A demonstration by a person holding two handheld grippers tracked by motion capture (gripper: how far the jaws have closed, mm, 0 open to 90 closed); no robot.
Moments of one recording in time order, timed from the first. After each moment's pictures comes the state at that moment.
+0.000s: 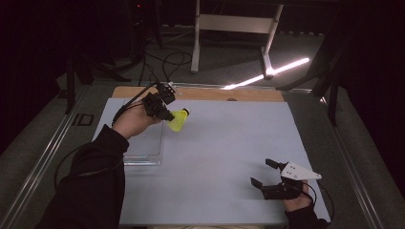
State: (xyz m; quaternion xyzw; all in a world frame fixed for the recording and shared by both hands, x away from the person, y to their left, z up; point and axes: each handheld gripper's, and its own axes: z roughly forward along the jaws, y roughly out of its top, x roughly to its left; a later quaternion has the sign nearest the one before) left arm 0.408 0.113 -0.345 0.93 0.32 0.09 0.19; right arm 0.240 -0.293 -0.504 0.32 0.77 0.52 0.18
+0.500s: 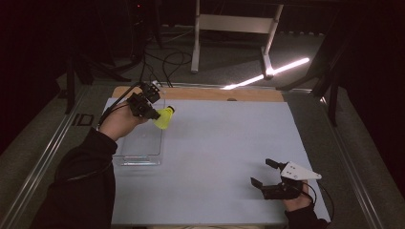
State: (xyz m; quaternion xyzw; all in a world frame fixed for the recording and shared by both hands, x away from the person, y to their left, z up) left arm 0.408 0.147 -0.350 0.91 0.36 0.11 0.18; right arm 0.241 -0.292 -0.504 0.32 0.77 0.52 0.18
